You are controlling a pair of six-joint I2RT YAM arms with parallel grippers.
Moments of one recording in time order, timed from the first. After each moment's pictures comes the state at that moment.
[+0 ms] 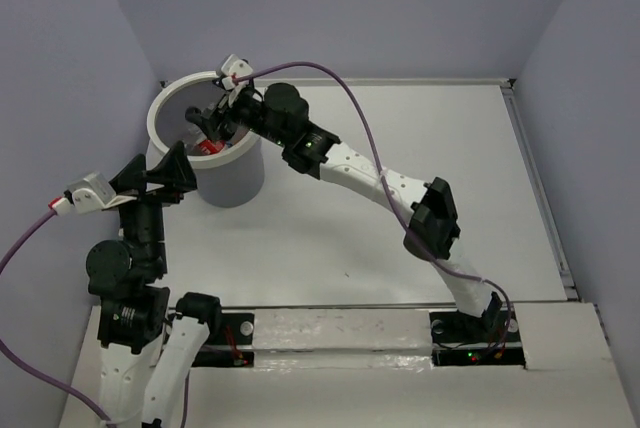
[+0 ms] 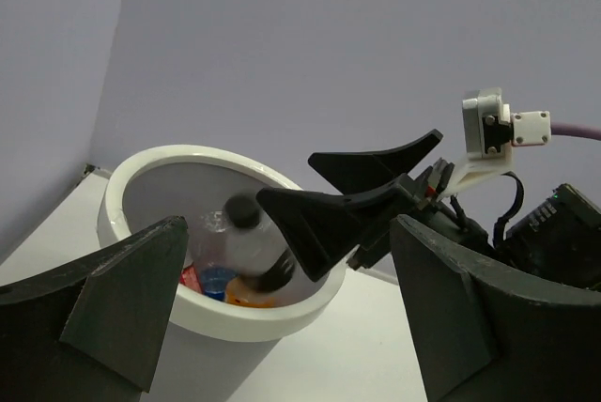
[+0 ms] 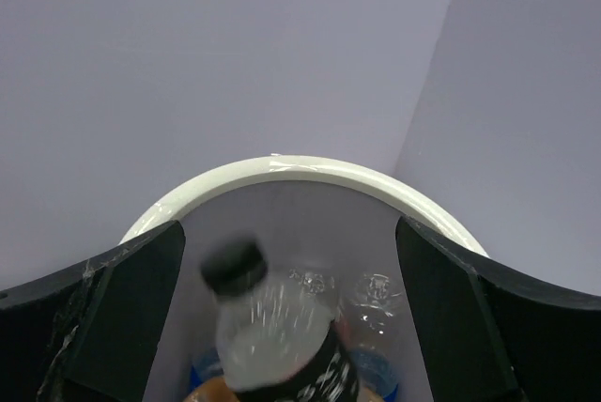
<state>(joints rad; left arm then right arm) -0.19 0.35 0.84 -0.13 -0.31 -0.39 0.98 2.22 2.22 0.22 -0.10 -0.12</state>
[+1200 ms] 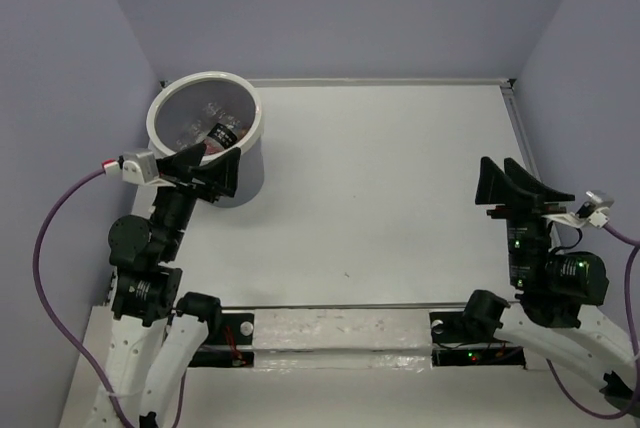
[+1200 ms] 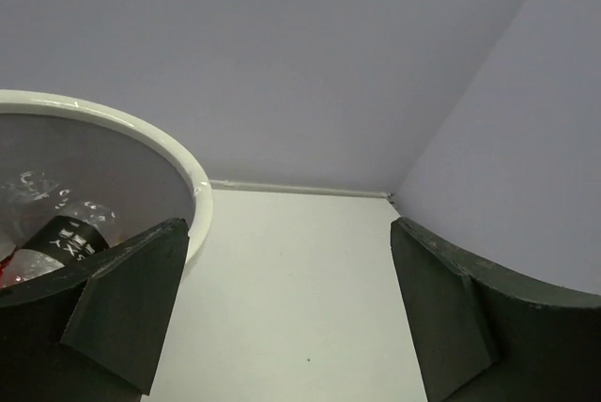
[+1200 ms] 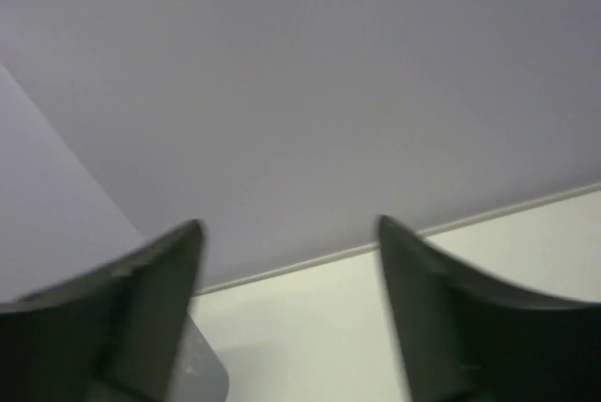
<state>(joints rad) -0.23 0.44 0.76 -0.01 0.09 -0.46 0.98 0.28 0.59 0.45 0.79 -0.01</state>
